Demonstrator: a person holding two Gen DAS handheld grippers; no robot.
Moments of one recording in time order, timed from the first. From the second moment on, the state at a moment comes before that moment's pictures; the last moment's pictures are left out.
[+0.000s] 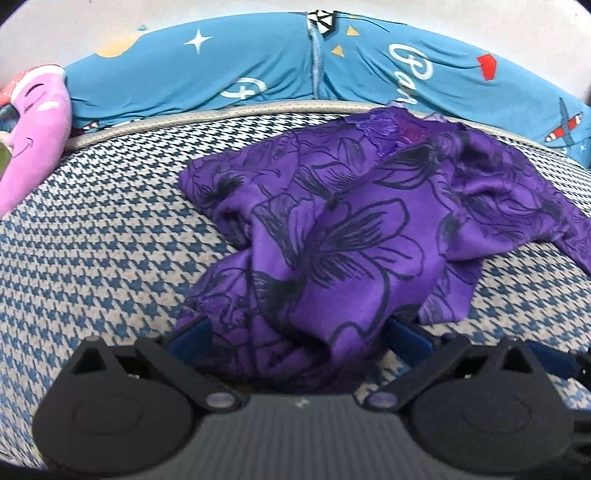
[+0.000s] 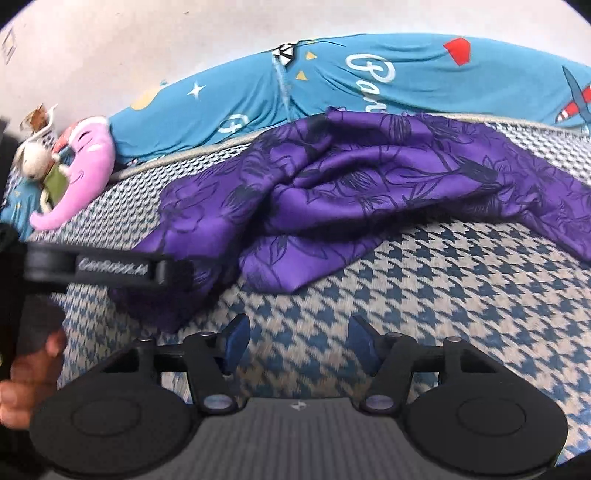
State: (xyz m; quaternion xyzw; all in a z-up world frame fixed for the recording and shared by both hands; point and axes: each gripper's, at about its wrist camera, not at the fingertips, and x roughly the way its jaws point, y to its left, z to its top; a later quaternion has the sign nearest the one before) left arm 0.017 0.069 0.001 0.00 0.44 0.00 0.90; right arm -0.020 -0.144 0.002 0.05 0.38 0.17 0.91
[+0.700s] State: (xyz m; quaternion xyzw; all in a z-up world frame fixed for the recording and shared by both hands) left arm 0.037 0.084 0.008 -0.03 0.42 0.10 0.90; right arm 0.032 -0.112 -0.021 0.10 0.35 0.15 0.92
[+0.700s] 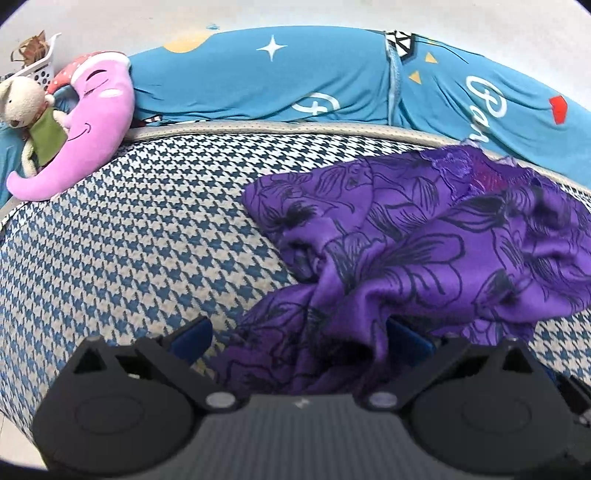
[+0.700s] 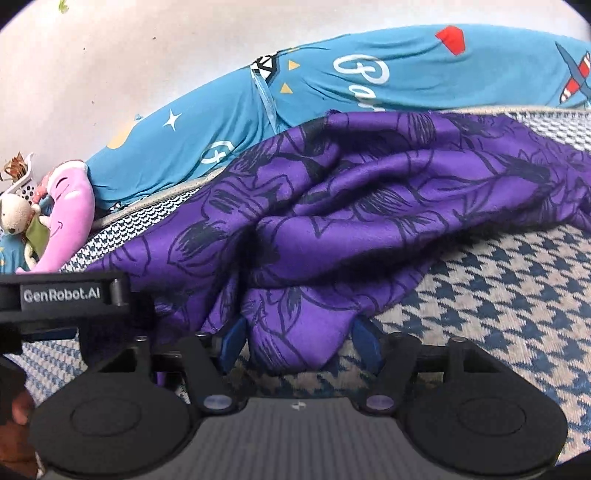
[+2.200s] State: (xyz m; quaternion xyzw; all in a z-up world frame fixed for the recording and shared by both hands) left arm -0.025 0.103 0.034 -0.01 0.34 0.05 0.94; right arm -0.084 -0.254 0.051 0.12 0.31 -0.05 0.94
